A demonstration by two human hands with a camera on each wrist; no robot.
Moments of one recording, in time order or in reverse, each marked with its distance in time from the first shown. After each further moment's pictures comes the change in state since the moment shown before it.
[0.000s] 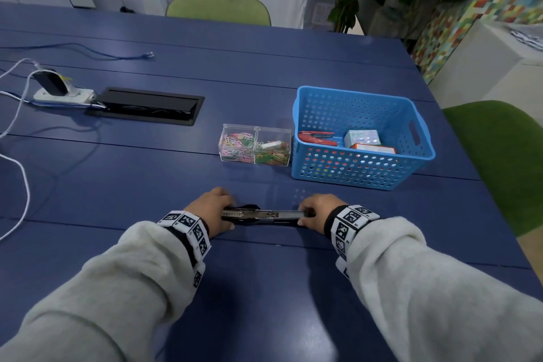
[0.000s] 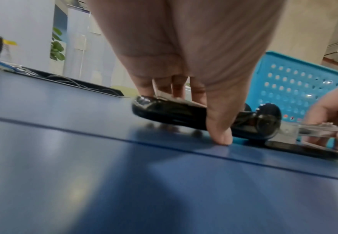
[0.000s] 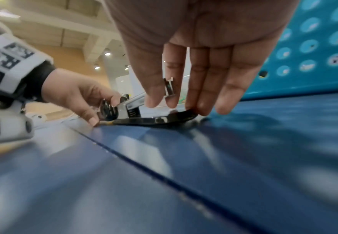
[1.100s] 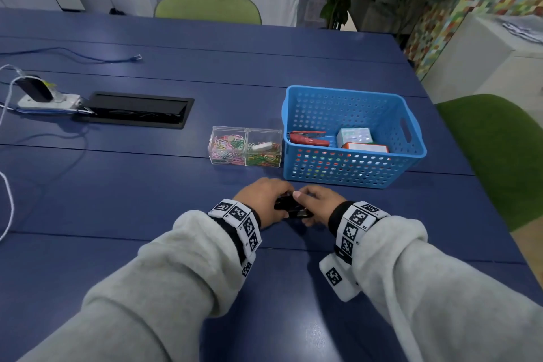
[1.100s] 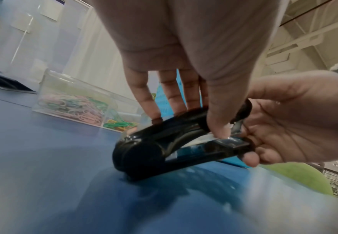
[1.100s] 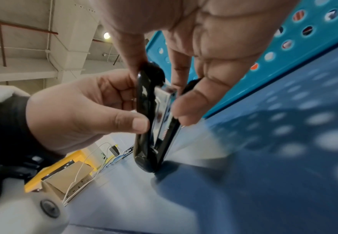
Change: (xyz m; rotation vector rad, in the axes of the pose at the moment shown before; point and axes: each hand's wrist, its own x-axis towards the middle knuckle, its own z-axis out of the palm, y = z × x) left_hand 0.024 0.102 -0.004 -0.074 0.099 0.341; right_hand 0.003 0.011 0.004 0.928 0.177 0.076
